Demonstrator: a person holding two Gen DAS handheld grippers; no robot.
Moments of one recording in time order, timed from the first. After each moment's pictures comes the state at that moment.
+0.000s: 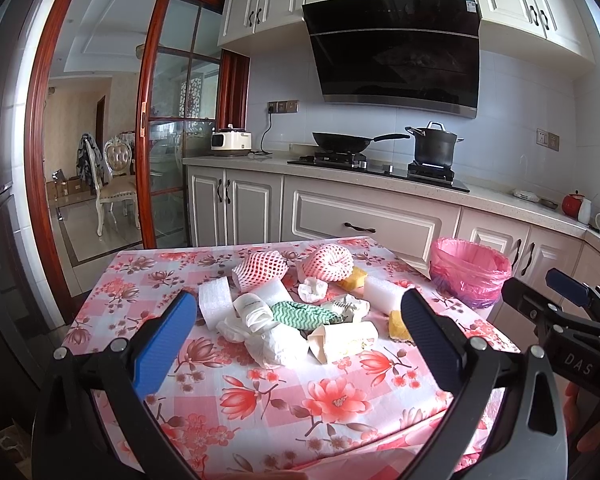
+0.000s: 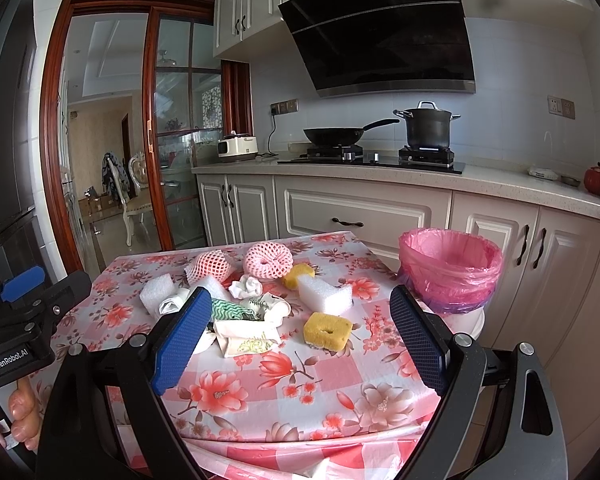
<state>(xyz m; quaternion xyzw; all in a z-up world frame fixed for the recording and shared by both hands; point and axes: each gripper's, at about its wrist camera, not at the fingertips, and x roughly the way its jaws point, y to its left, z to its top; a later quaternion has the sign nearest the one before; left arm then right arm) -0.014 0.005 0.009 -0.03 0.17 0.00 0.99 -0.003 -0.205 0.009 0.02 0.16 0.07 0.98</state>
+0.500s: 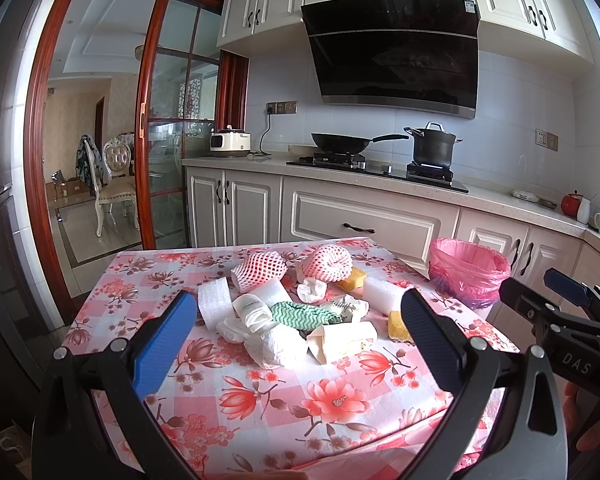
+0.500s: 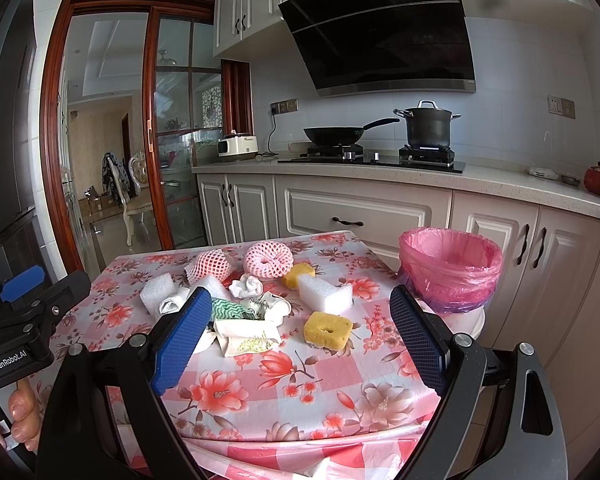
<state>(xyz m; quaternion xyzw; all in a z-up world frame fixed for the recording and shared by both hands) -0.013 0.005 0.011 -0.03 0.16 0.00 0.99 -0.004 -0.205 0.008 0.02 0.16 0.07 0.98</state>
